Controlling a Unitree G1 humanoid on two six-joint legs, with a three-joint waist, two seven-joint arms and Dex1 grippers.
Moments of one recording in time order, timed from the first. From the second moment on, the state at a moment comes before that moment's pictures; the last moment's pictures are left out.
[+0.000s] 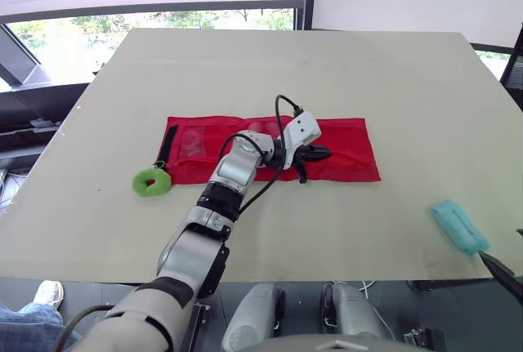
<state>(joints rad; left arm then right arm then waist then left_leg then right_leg) -0.84 0.18 -0.23 0.53 0.01 0.25 -1.05 0.71 -0.59 -0.73 -0.41 0.50 0.16 0.86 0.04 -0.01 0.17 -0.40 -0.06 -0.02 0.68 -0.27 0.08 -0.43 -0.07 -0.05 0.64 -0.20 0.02</state>
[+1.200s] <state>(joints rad) -0.87 0.14 -0.25 0.49 -0.07 0.30 -1.07 0.50 -0.72 -0.50 -0.74 0.64 0.58 0.70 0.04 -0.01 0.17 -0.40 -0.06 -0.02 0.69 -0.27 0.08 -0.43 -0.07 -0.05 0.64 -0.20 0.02</state>
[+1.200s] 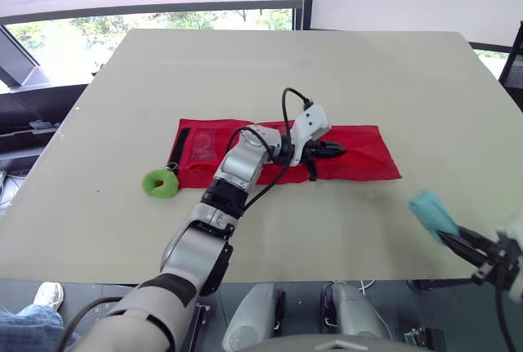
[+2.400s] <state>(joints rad) -0.79 0.08 -0.36 0.34 -0.08 0.34 -1.06 -0.29 -0.25 -0.10 -0.51 0.42 1.17 -0.04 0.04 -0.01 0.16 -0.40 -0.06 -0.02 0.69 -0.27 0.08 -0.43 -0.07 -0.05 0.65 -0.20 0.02</state>
